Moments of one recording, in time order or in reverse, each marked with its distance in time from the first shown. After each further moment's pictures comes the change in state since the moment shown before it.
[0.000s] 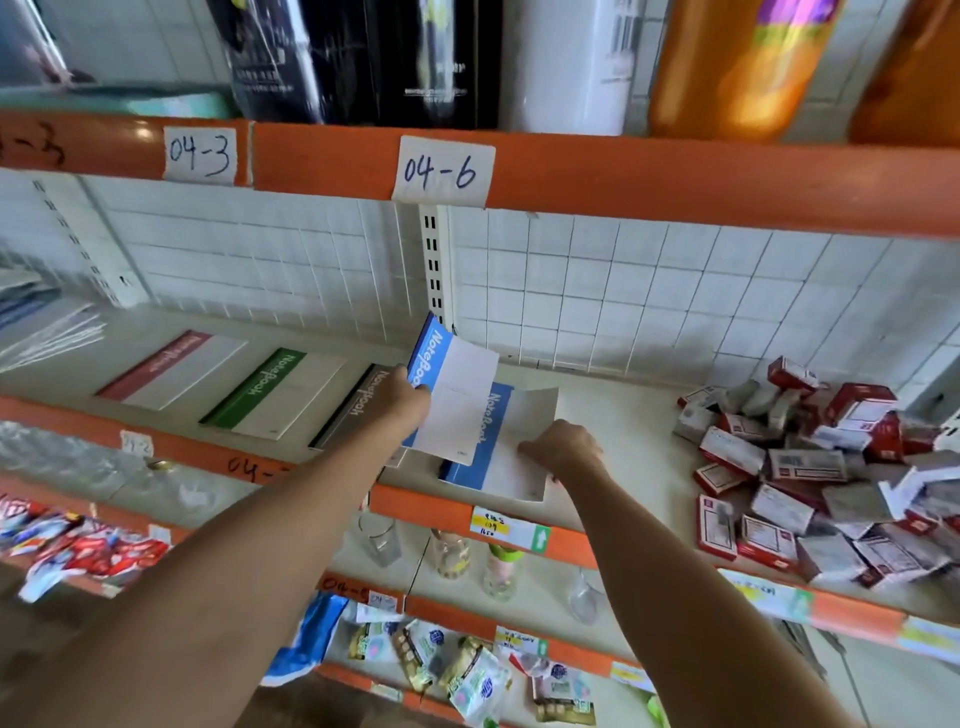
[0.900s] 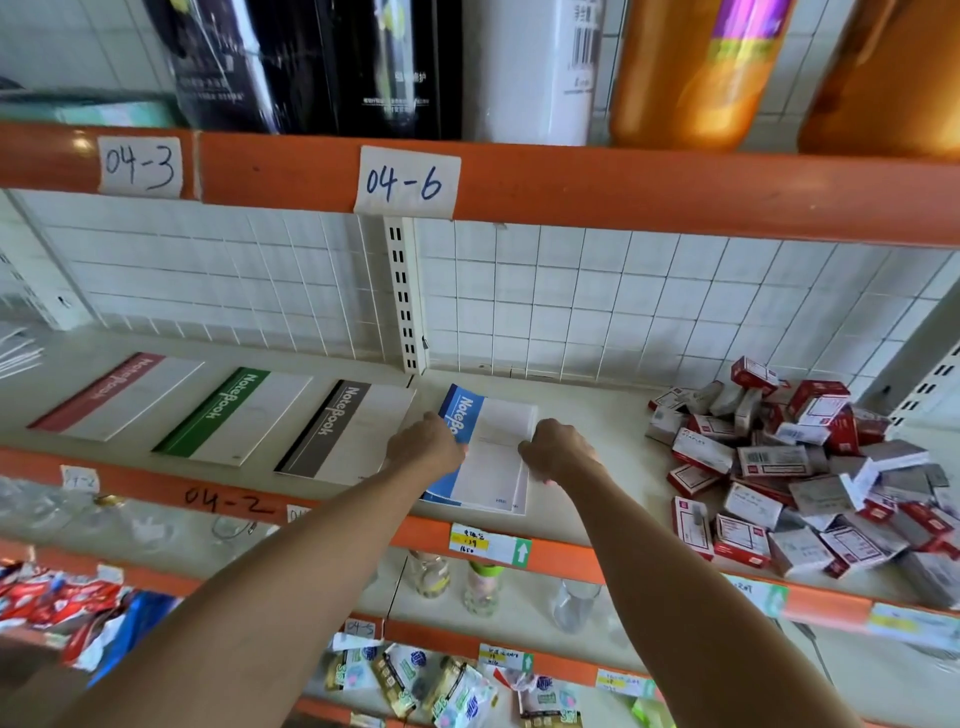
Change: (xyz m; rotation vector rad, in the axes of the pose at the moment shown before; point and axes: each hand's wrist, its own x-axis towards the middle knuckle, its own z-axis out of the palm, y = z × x) left_hand -0.017 0.012 0.065 0.535 -0.221 0.149; right_hand 0.016 0.019 -0.015 -0.087 0.015 -0.082
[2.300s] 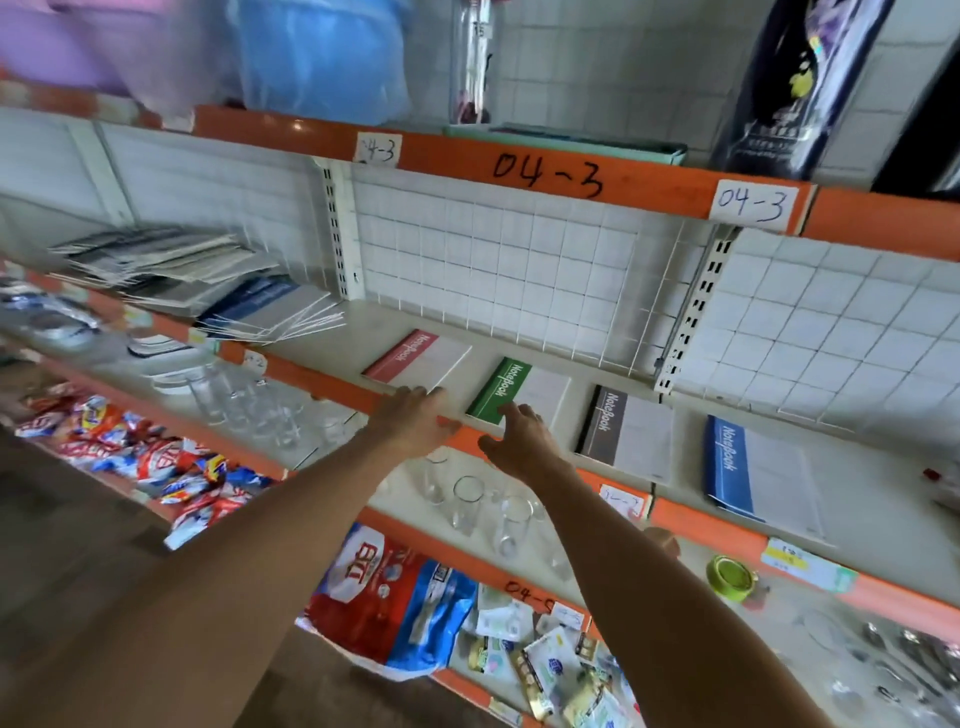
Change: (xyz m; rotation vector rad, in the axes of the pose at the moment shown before) left_hand -0.055 -0.419 -0.154 0.156 0.197 0.159; right_hand -0.126 -0.382 0.186 0.032 0.055 -0.457
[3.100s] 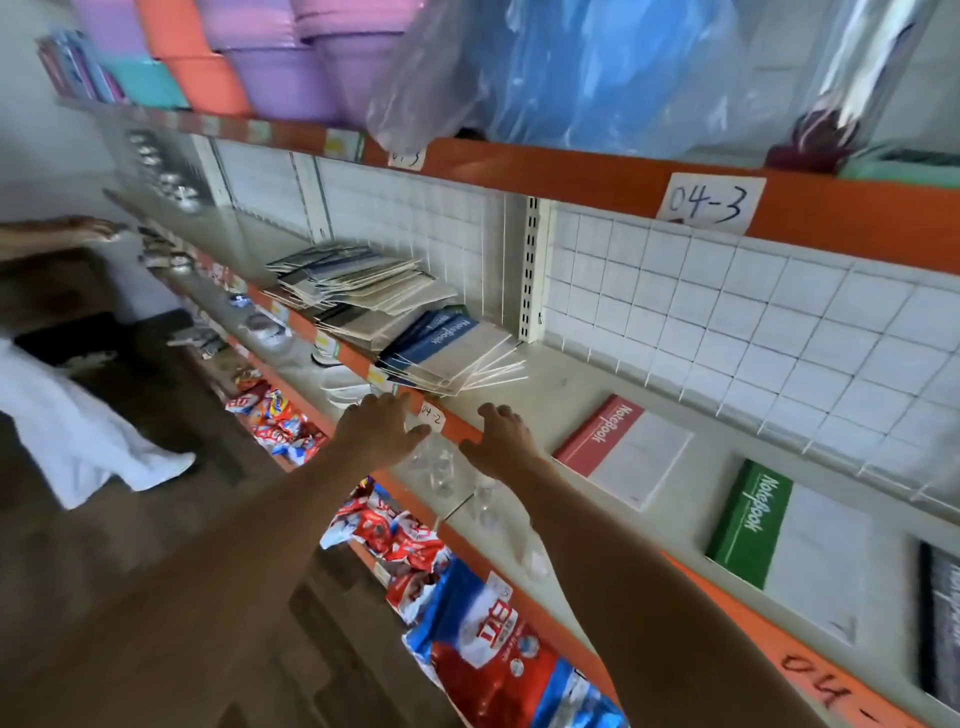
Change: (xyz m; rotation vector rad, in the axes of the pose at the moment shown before) left_hand 0.031 -0.326 -0.039 0.110 0.008 -0.401; right_hand 0.185 -0.264 0.160 0.019 -0.190 -0.336
